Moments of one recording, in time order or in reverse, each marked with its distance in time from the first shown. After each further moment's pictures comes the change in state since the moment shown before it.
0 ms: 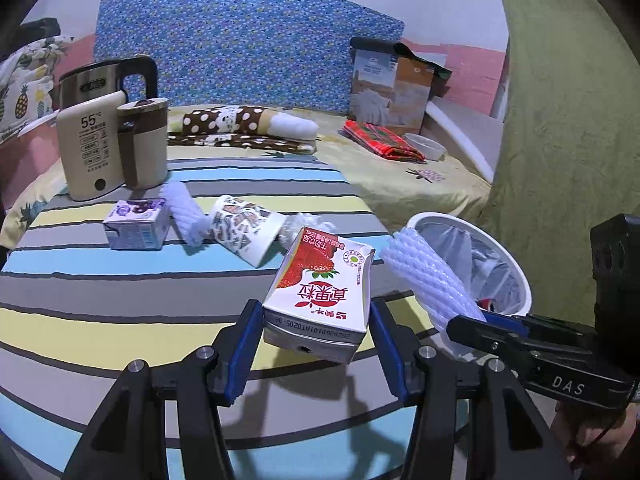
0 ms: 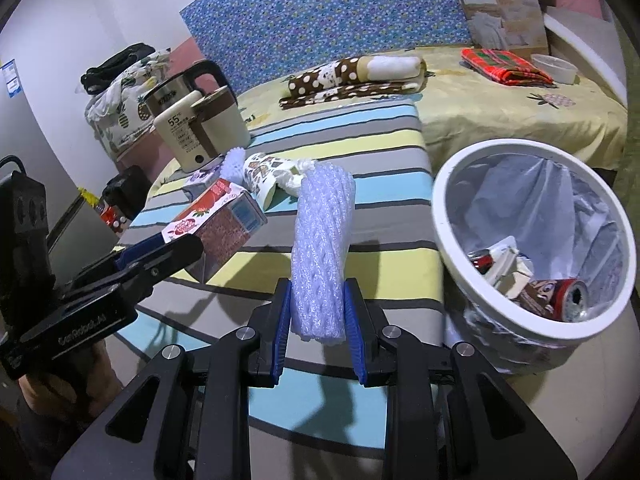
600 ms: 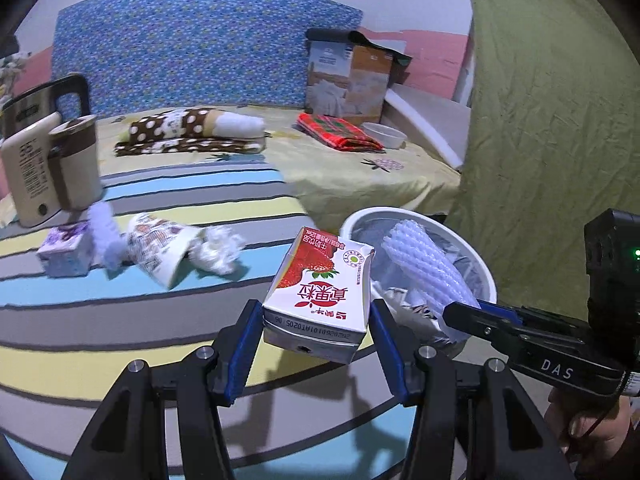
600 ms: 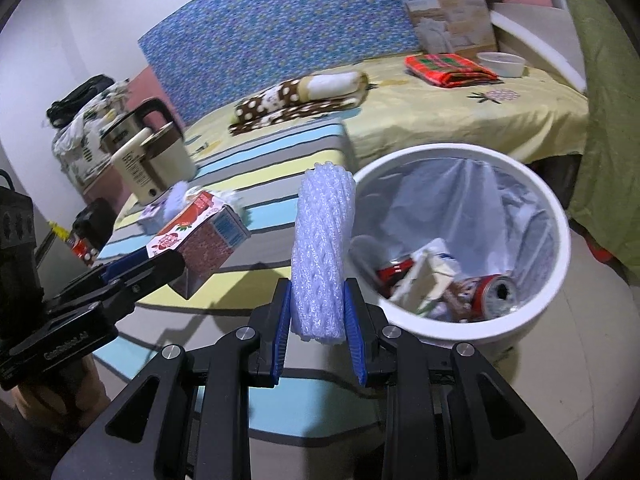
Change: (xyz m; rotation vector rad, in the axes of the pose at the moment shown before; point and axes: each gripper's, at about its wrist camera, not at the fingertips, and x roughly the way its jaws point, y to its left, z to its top) left arm 0.030 -0.063 0.016 0.084 0.026 -0.111; right arm -0.028 -0.054 0.001 0.095 -0.066 -0.120
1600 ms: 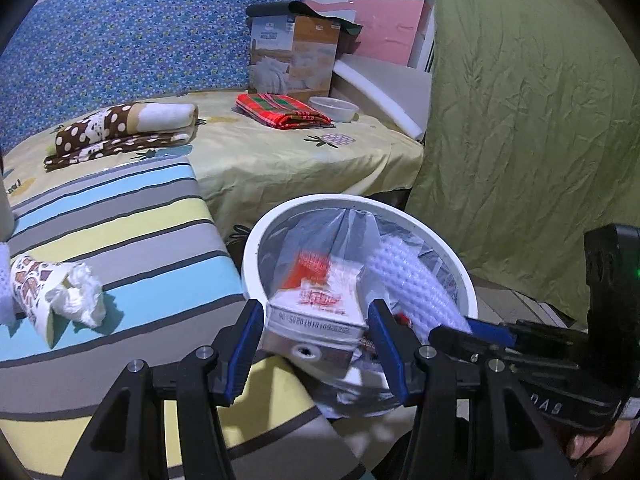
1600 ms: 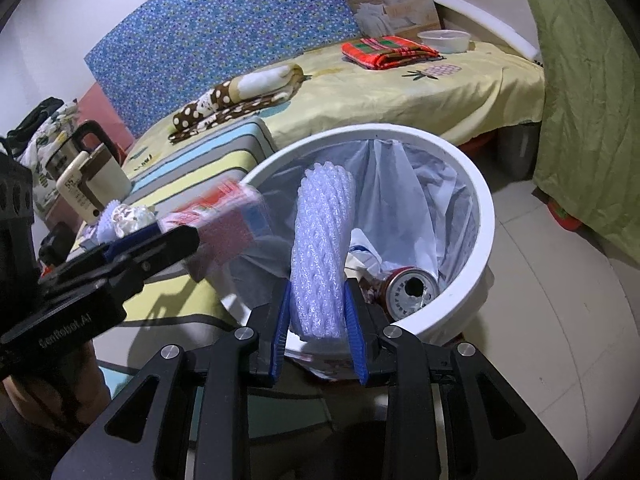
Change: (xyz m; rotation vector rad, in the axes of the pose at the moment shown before) left arm 0.094 -0.067 0.024 0.099 0.081 -0.134; right arm 0.008 -0.062 0.002 0.103 0.030 -0.123
